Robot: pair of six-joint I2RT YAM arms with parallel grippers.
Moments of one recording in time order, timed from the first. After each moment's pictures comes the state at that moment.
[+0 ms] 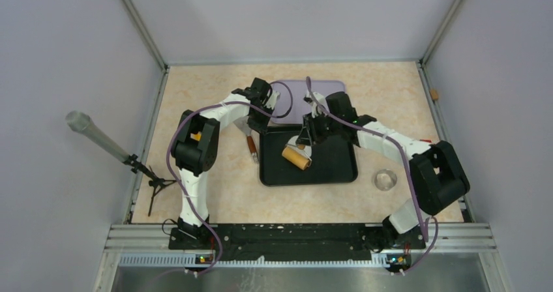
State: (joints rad) left arm -0.42 2.07 1.54 -0.65 0.09 0.00; right arm 0.56 1.58 1.02 -0.16 -0.50 0.17
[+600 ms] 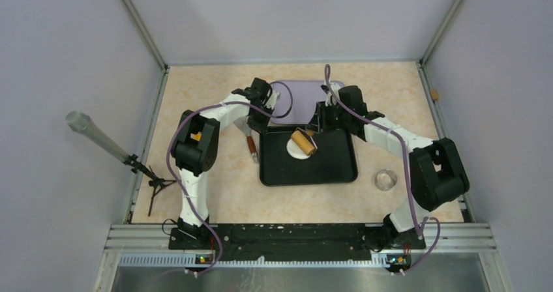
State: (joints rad) left arm -0.42 2.07 1.54 -0.65 0.09 -0.01; right arm 0.42 1.57 1.02 -0.08 -0.44 0.28
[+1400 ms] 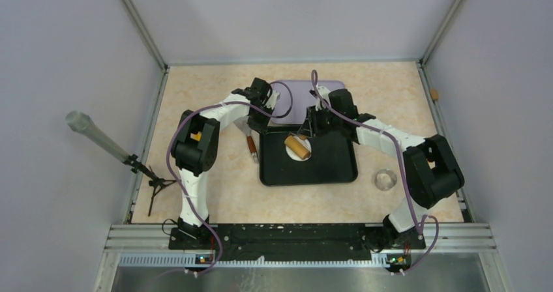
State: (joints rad) left arm -0.42 2.07 1.54 -0.65 0.09 -0.01; right arm 0.49 1.63 1.01 -0.05 -0.42 0.23
